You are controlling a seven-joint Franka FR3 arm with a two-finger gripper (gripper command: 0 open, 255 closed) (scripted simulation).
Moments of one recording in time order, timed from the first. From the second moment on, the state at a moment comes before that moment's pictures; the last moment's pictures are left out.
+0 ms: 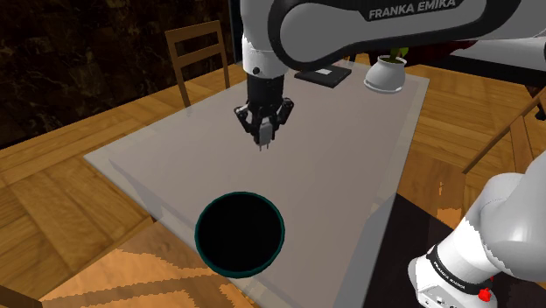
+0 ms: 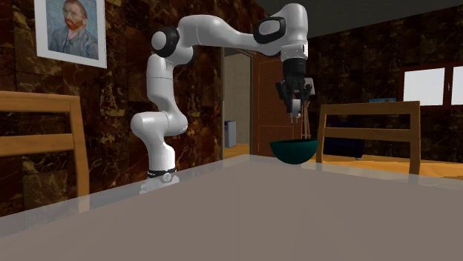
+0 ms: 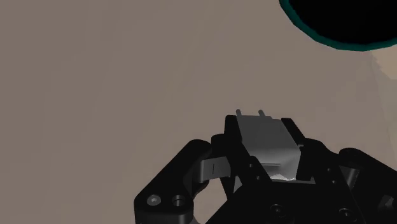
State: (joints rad) arm 0.23 -0.02 0.34 -1.79 -0.04 1.79 0.82
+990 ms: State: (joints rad) arm 0.39 0.06 0.50 -1.72 -0.08 1.77 1.16
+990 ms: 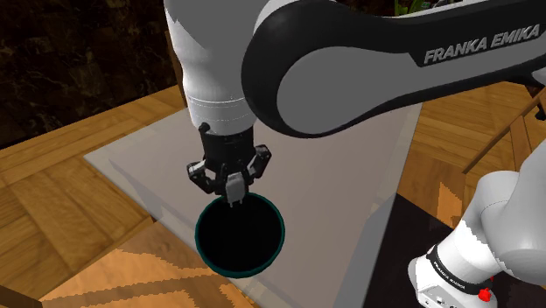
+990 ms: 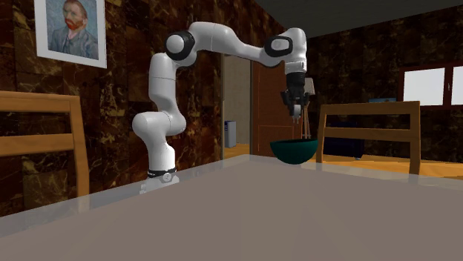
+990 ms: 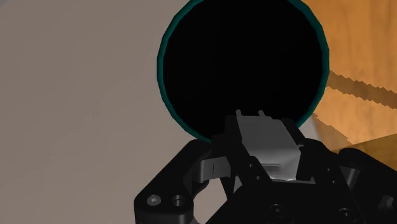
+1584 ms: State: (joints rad) arm 0.40 0.07 0.50 -1.82 -0.09 1.89 1.18
